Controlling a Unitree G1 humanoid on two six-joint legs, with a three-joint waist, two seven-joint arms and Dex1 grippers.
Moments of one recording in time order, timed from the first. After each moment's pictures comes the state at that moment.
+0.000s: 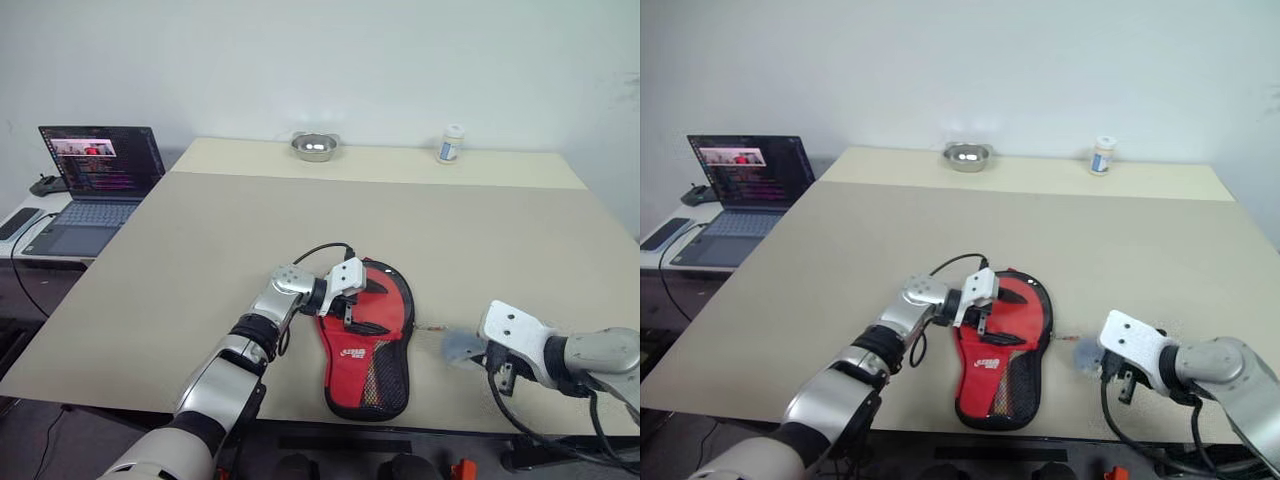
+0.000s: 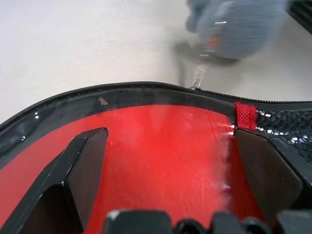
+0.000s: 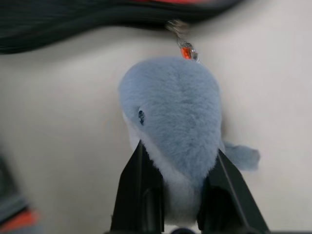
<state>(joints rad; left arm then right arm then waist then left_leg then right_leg) -0.90 0.18 -0.30 1.01 -0.03 -0.28 -1.30 0.00 -1.16 0.01 -0.79 0.34 0.90 0.84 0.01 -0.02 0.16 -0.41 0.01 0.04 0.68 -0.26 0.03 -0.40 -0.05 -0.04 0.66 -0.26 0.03</state>
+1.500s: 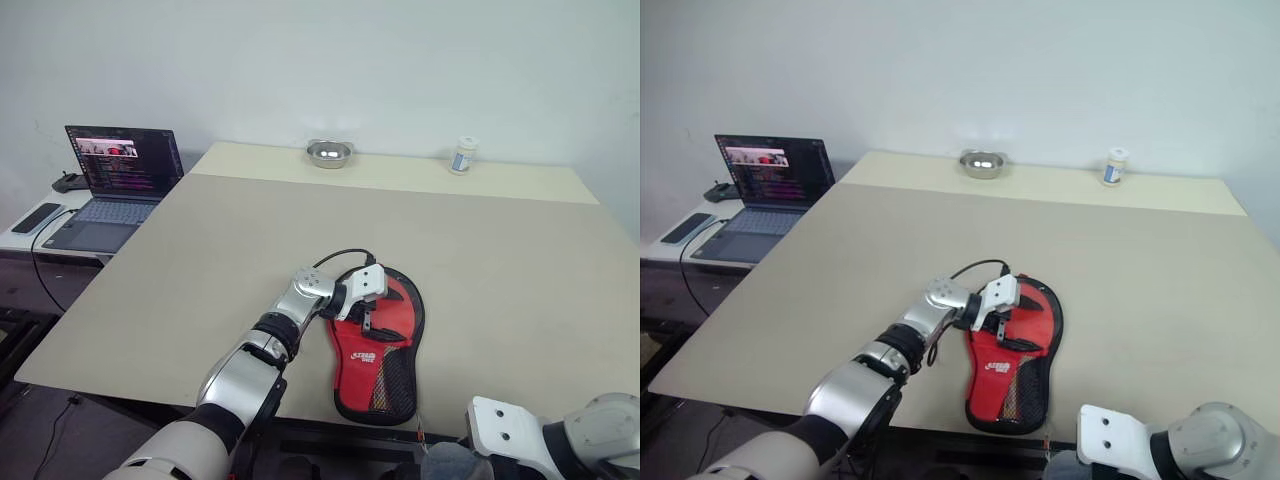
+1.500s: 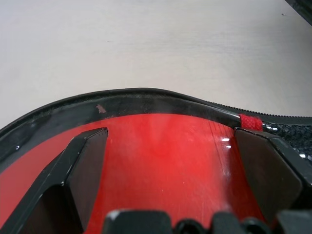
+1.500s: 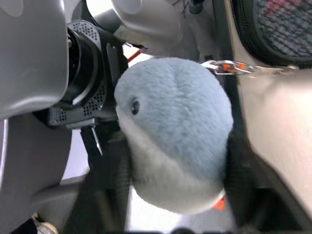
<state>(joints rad) -0.96 0.09 -0.30 1.15 0.06 -0.33 -1.23 0.28 -1.36 0.02 -1.02 0.68 0.85 0.76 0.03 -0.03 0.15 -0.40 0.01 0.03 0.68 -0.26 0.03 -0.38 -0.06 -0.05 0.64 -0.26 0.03</state>
